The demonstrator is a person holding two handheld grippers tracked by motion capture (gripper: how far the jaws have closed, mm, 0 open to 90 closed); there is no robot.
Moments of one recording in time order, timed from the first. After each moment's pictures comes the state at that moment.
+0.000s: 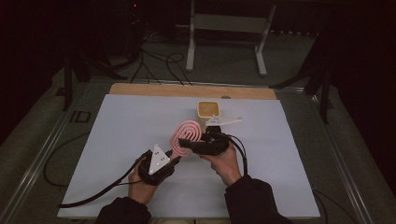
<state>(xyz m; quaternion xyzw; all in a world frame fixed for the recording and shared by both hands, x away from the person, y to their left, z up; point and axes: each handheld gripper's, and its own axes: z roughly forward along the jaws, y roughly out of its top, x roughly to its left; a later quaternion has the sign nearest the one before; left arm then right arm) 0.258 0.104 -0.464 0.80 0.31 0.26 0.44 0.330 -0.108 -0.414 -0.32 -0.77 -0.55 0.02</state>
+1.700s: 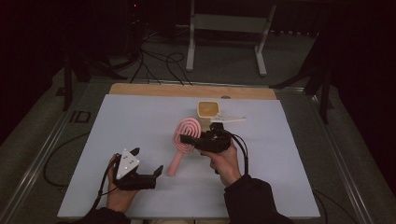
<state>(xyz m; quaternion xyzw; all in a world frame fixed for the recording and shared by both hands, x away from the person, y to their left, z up) 0.240 0.179 -0.476 0.74 0.40 0.25 0.47 0.333 -0.113 -0.414 -0.35 -0.74 -0.58 0.04</state>
